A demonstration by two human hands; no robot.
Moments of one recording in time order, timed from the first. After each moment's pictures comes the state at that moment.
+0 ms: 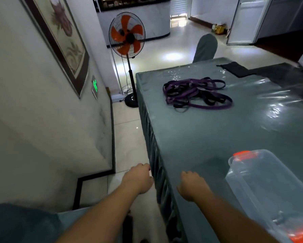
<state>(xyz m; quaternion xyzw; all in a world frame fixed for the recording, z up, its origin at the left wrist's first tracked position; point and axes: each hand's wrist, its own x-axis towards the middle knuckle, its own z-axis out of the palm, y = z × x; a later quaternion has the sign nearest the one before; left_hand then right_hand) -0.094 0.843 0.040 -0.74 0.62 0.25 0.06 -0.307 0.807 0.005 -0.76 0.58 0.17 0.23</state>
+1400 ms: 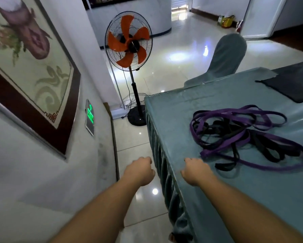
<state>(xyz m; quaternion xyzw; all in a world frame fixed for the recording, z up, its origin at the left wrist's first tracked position) 0.165 0.337 0.027 -0.74 0.62 0.23 0.08 -0.053 0.295 0.006 -0.74 0.62 0.13 0.22</state>
